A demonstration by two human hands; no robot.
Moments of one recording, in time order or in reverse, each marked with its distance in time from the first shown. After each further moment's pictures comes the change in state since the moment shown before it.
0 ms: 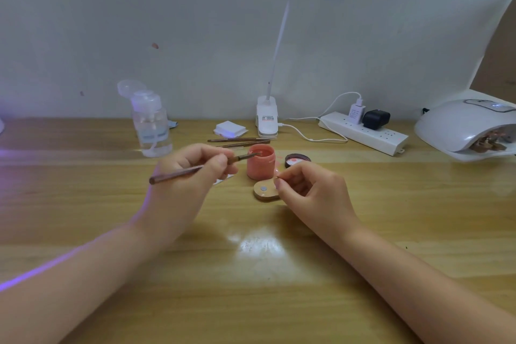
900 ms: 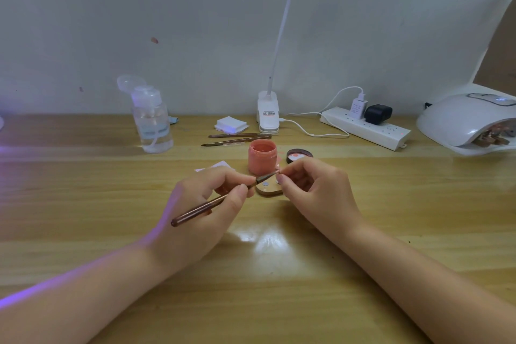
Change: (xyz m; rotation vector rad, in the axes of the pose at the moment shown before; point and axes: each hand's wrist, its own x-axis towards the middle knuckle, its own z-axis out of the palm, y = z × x) left_hand -0.030 -0.002 0.011 0.261 -0.151 0.259; right_hand -0.001 -0.001 -0.001 -0.043 -0.009 -0.010
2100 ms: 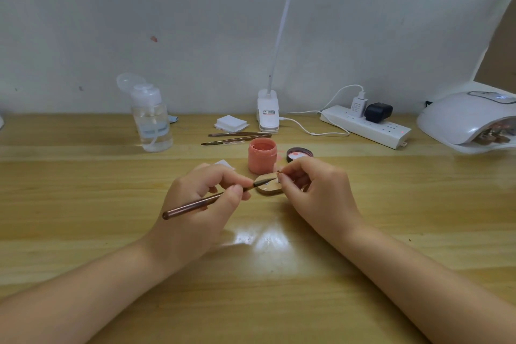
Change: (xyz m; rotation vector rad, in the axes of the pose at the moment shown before) left_hand 0.002 -0.002 -0.001 0.003 0.018 -0.027; right_hand -0.002 -0.002 0.000 -0.133 0.032 -0.111
